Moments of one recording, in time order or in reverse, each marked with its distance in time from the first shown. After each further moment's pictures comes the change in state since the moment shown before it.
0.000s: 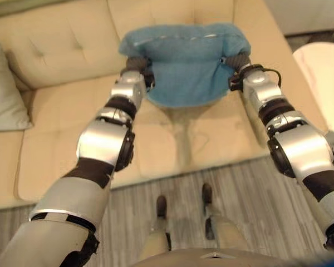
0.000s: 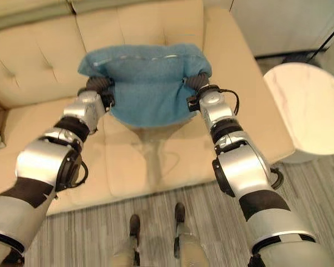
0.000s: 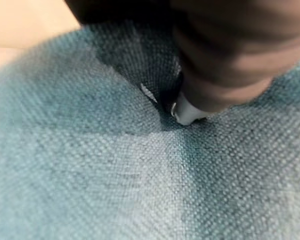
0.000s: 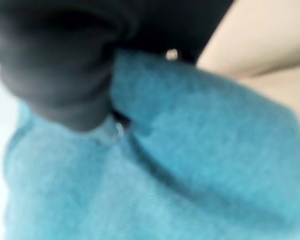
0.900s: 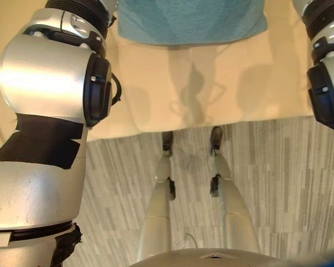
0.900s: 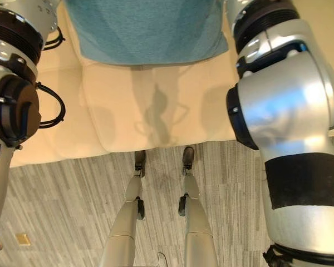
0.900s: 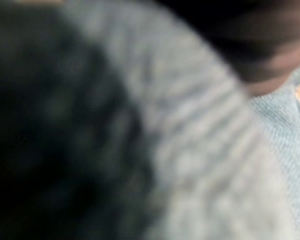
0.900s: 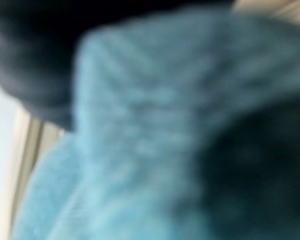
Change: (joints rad) left arm -0.554 0.126 0.000 0.048 -0.215 -0.144 0.237; right arm -0.685 -0.118 0.187 0.120 0.097 -0.110 -0.145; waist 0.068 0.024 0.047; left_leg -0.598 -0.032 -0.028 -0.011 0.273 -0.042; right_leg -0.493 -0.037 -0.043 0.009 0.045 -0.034
